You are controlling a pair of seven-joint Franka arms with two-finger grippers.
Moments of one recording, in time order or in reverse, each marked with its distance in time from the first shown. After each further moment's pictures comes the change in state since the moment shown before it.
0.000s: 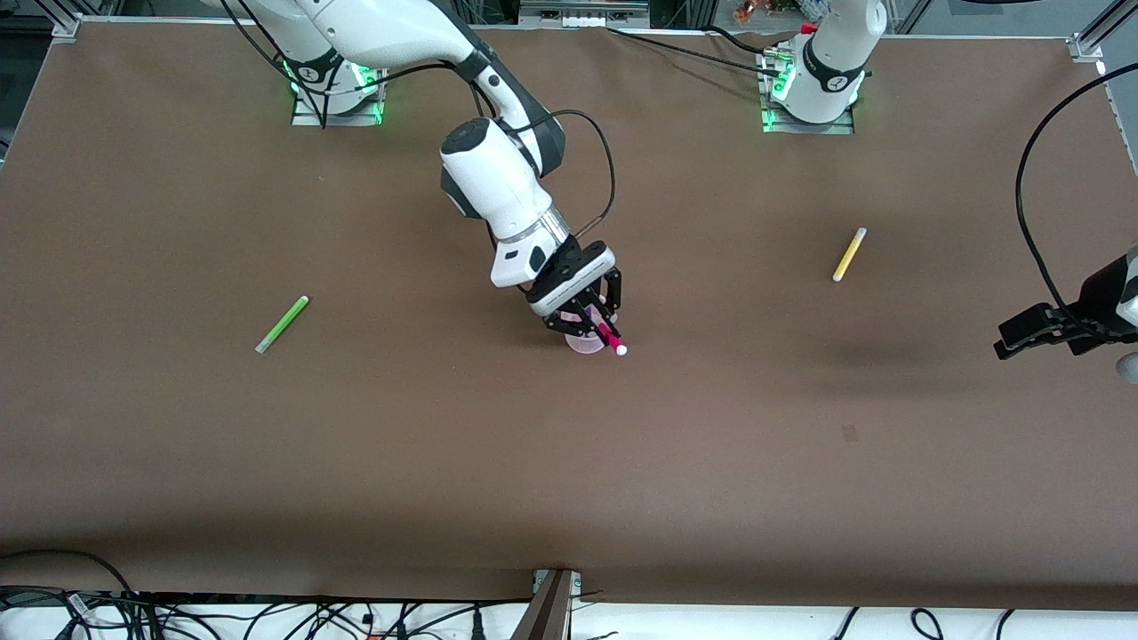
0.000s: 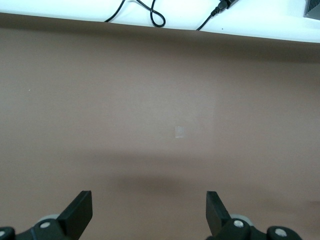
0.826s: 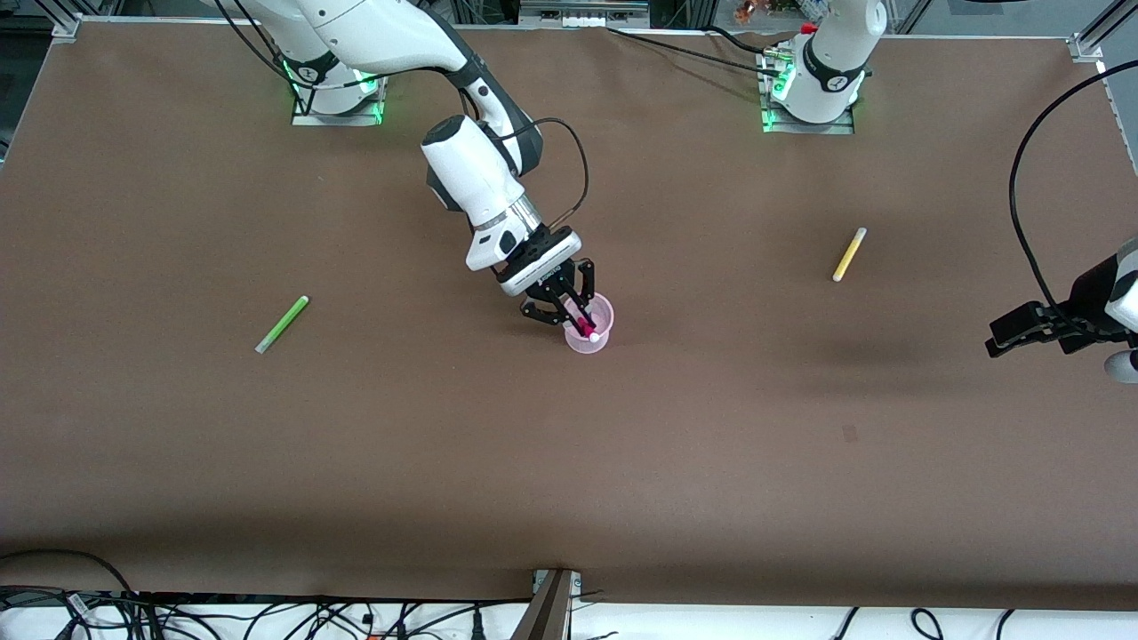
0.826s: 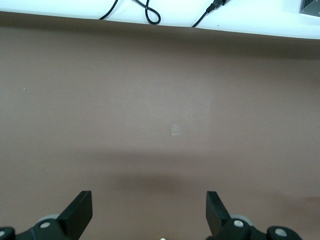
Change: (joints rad) left arm 0.000 0.000 -0.008 0.000 0.000 -0.007 -0.002; right arm 0.008 -0.015 -0.007 -0.215 0.000 0.308 0.001
